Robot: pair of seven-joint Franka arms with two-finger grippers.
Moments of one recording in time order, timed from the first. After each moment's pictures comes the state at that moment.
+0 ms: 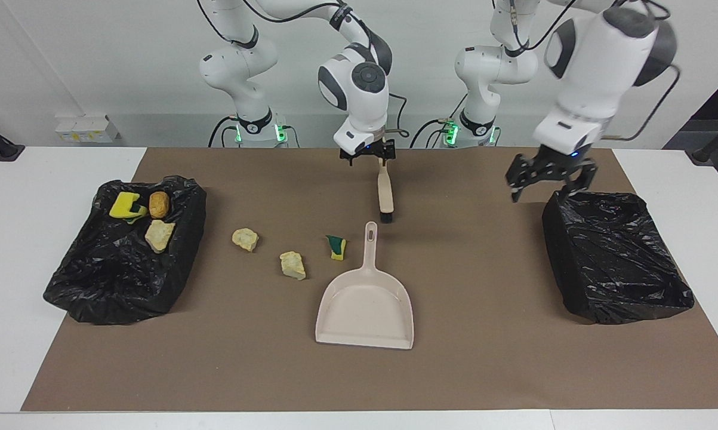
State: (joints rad) left arm -0.28 0.13 -0.05 -1.65 0.00 1.96 -0.25; right arm 0.79 0.05 0.10 -2.15 0.19 2.07 0.82
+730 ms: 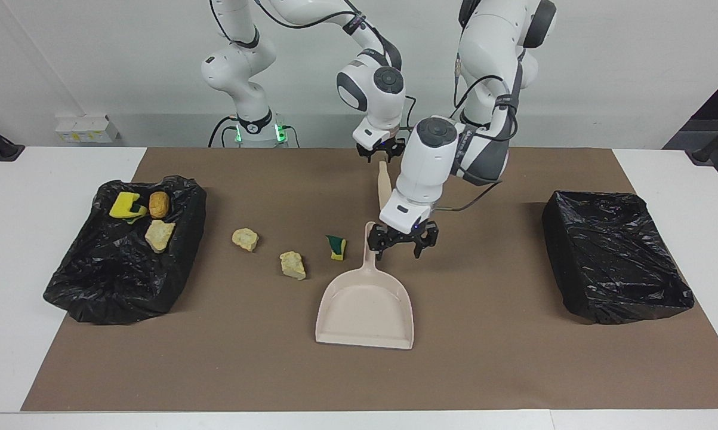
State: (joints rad) left arm -0.53 0.45 -0.06 -1.54 -0.05 2.22 -0.67; right arm 0.82 0.10 0.10 -2.17 0.20 2.12 0.81
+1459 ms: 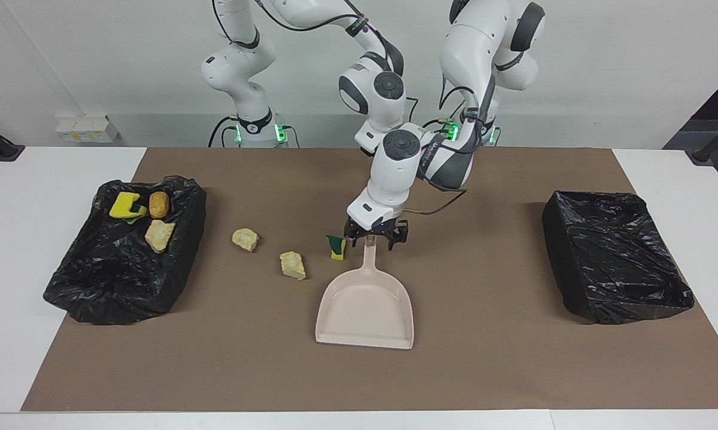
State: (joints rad) left arm -0.61 0.47 -0.06 -1.62 -0.07 2.22 -0.51; right arm 0.82 0.12 0.09 -2.17 0.26 2.13 0.78
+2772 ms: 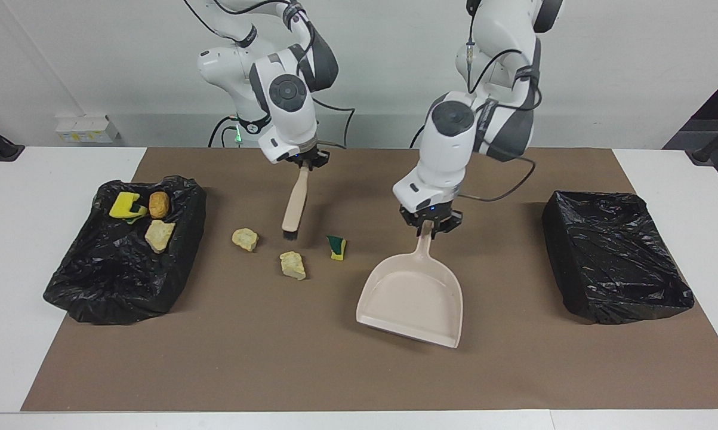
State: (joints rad) left arm -0.40 0.19 -0.03 -1.63 0.04 1.79 0.29; right arm 0.30 -0.06 0.08 -2.14 -0.01 1.75 0.56
